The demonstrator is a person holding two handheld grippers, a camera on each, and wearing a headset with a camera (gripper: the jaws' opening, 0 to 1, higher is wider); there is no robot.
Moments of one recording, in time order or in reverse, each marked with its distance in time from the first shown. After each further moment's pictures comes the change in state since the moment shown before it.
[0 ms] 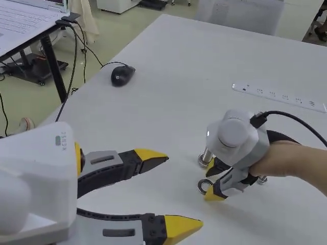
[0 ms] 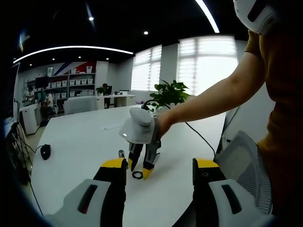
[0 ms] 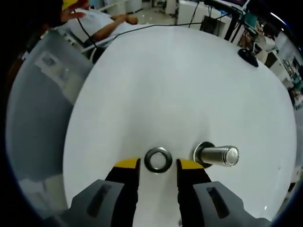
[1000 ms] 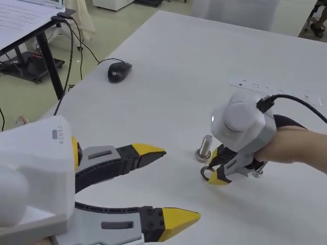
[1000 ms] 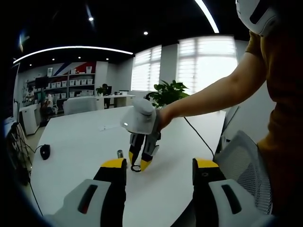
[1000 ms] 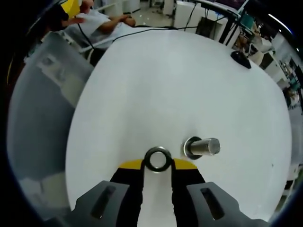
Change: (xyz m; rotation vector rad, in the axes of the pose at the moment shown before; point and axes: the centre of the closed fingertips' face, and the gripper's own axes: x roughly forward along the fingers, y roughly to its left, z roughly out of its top) left arm -0.003 -0.004 -0.001 0.006 0.000 -0.003; right arm -0.030 -0.008 0.000 0.012 -0.008 -0.056
